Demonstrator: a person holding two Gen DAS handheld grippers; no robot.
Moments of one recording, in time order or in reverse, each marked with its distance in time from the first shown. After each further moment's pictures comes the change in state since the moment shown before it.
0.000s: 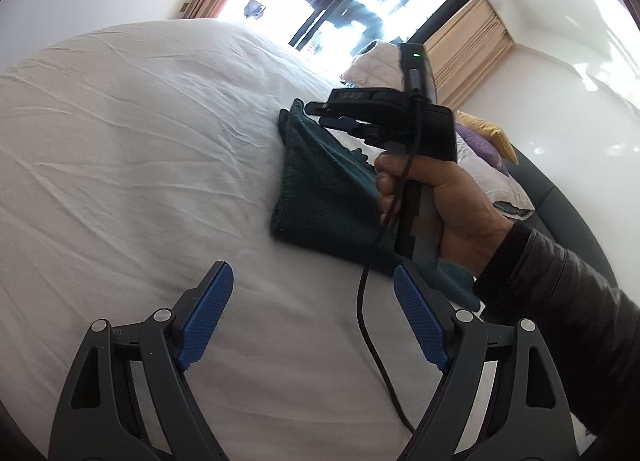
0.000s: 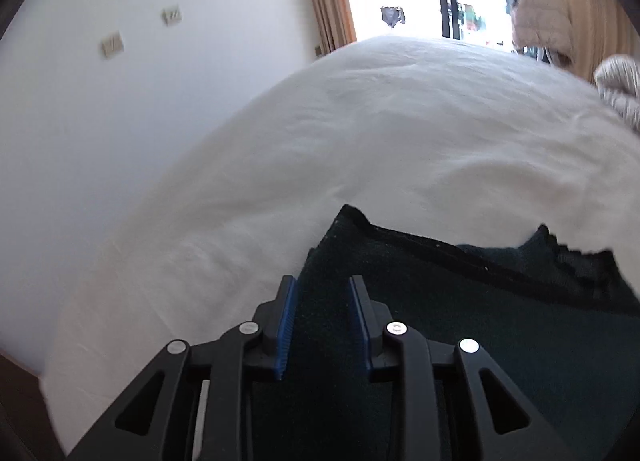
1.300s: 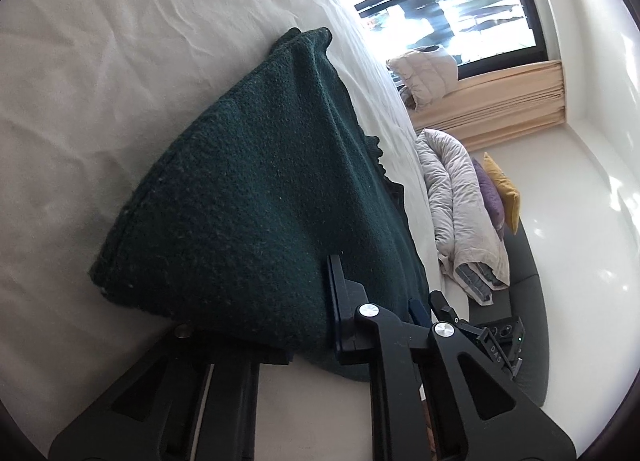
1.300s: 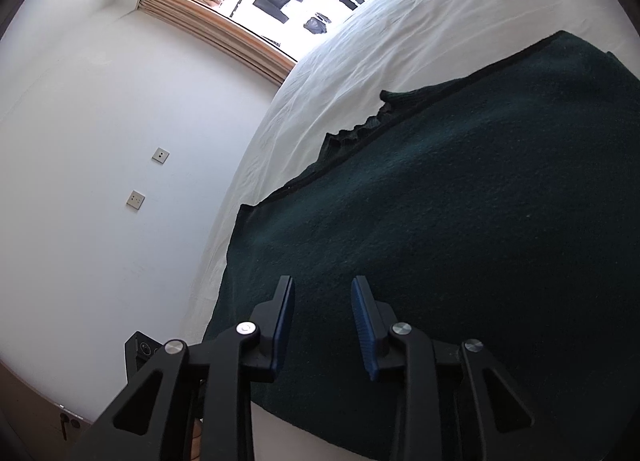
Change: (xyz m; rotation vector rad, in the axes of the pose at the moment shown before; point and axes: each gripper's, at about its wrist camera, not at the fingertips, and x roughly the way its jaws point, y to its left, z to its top) left arm 0.187 -0.018 0.040 -0.439 0.119 -0.043; right arm -0.116 -0.185 -0.105 0.458 -0.011 0.206
